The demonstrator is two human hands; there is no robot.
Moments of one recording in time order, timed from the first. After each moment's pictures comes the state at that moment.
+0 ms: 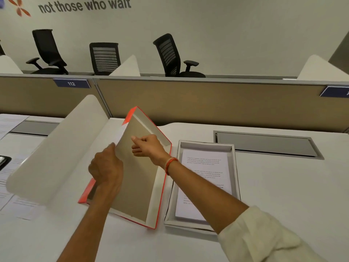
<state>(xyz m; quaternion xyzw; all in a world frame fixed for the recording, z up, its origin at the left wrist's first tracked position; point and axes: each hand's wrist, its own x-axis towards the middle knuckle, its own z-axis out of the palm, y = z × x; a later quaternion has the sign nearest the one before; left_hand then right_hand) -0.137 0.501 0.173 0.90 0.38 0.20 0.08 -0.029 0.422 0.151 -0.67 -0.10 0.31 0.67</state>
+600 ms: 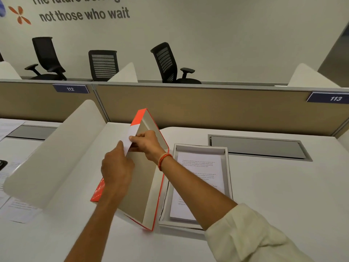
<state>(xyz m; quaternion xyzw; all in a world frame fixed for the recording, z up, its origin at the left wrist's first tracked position) -0.142 0.456 0.196 0.91 0.33 0.18 0.19 -0.031 0.414 0.183 -0.64 -0.08 0.31 0.70</state>
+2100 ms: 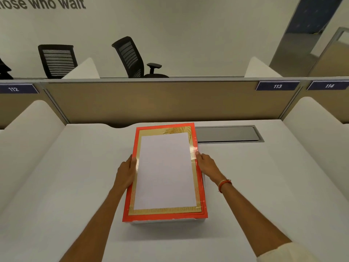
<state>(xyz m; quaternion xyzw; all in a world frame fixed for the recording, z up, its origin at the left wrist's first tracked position) -0.073 0.404 0.041 0.90 0.18 0.03 0.40 -0.012 0.104 0.070 -0.88 0.06 0.18 0.44</state>
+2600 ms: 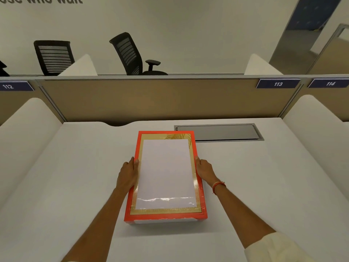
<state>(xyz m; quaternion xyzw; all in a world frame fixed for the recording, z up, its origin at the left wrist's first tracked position) -0.067 0.396 0.025 0.93 0.19 0.00 0.32 -0.010 0.109 0.035 -0.88 0.09 0.18 0.43</state>
